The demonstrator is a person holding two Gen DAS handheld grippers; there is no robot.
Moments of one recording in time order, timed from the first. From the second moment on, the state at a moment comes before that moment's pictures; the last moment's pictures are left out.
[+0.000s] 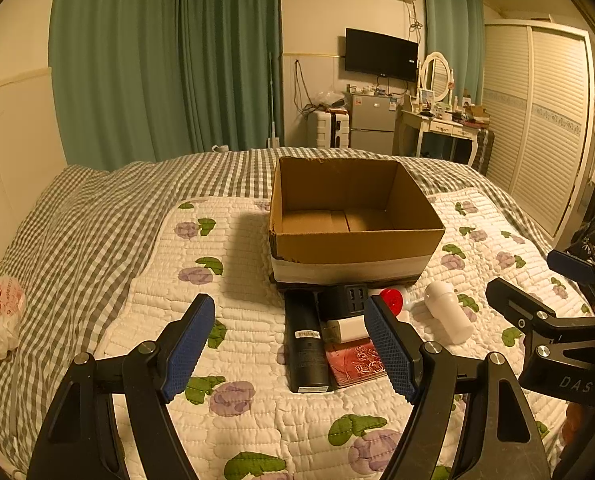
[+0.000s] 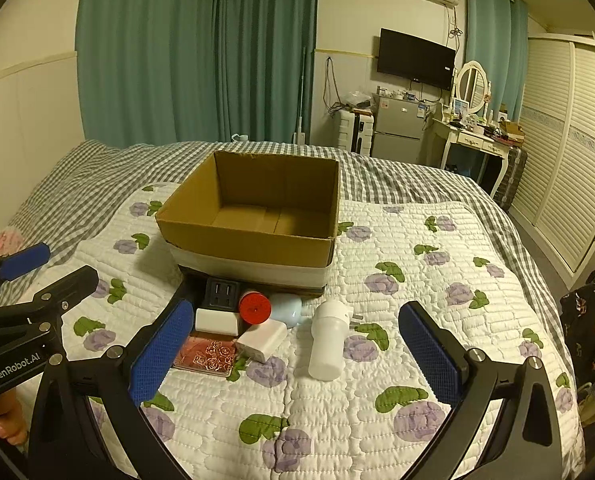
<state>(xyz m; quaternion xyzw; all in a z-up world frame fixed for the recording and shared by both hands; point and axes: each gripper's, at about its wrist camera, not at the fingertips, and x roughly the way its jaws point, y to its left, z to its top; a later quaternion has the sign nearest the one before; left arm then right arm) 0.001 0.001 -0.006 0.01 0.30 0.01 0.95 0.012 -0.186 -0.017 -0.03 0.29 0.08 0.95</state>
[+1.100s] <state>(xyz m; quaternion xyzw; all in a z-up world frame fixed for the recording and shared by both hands) 0.001 0.003 -0.007 0.01 0.31 0.01 0.95 0.013 -0.186 -0.022 -0.03 0.30 0.08 0.95</state>
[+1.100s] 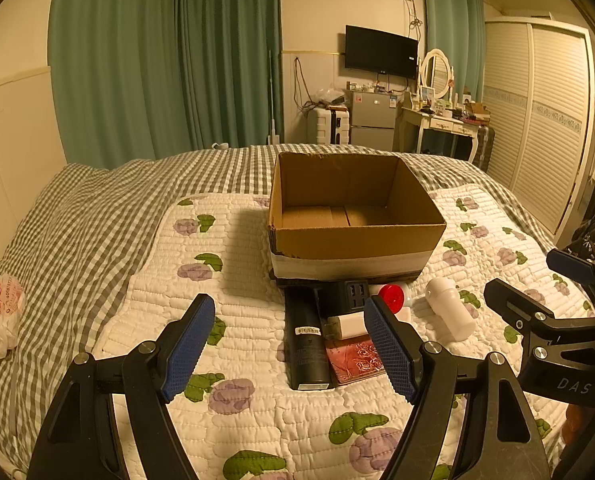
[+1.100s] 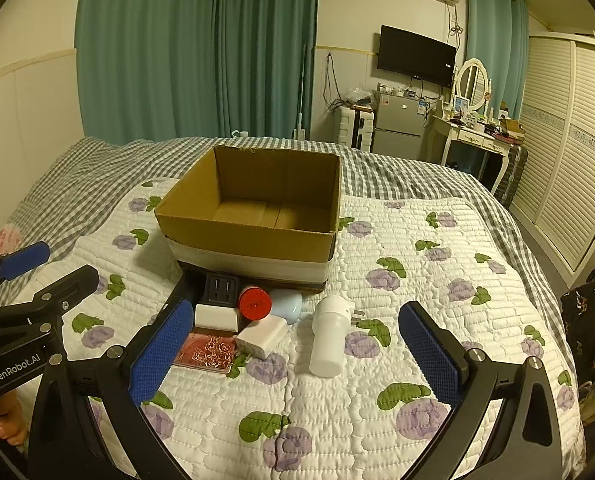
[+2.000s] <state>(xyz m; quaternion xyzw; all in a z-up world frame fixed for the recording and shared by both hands) 0.007 0.000 -0.023 0.01 0.32 0.01 0.95 0.020 -0.193 -0.034 -0.03 0.31 0.08 0.95</state>
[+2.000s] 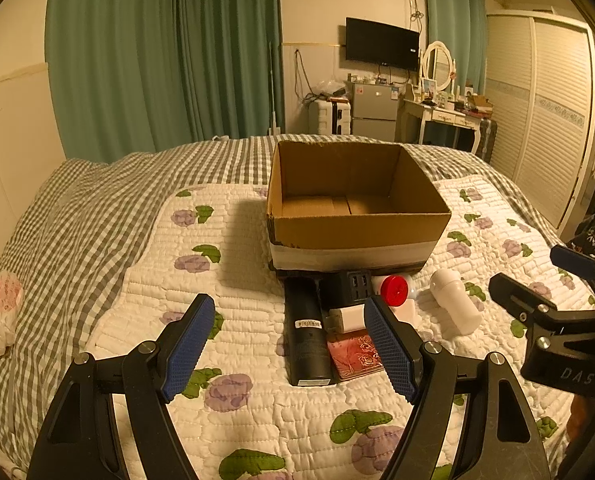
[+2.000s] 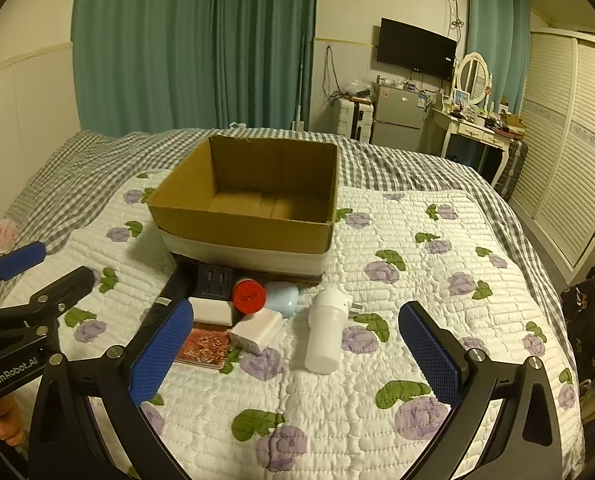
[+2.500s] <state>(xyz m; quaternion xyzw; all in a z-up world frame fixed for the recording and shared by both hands) 0.055 -0.015 -0.082 0.02 0.40 -0.02 0.92 0.091 -0.198 -0.107 -0.04 0.43 0.07 0.90</state>
